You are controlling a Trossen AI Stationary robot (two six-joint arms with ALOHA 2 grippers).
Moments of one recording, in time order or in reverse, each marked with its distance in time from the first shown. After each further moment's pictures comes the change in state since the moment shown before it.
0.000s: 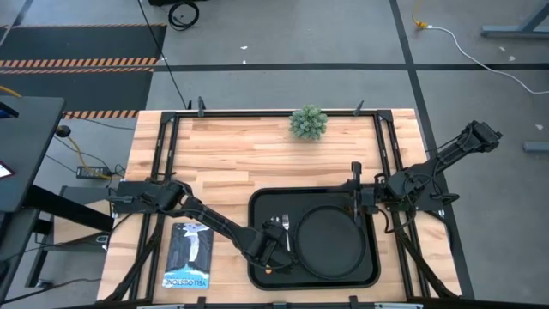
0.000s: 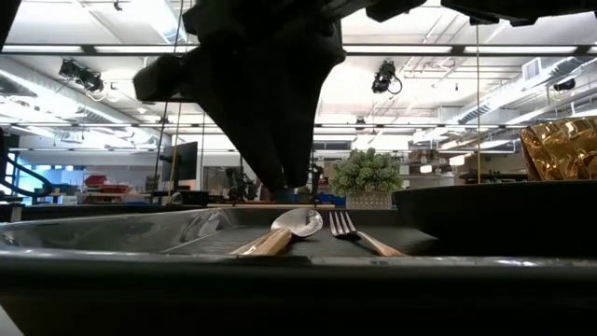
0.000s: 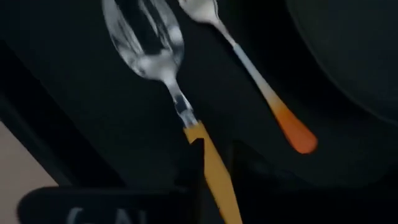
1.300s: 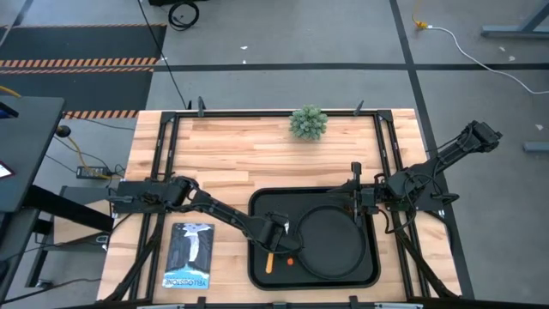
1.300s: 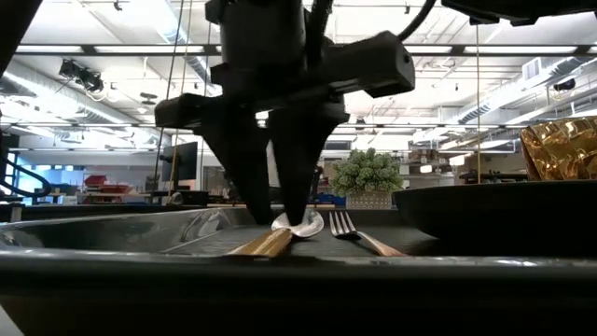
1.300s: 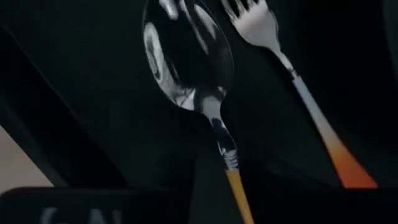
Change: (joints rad) left arm 0.089 0.044 -0.001 -0.053 0.089 0.046; right arm 0.000 0.000 0.000 -0.001 -0.012 0.001
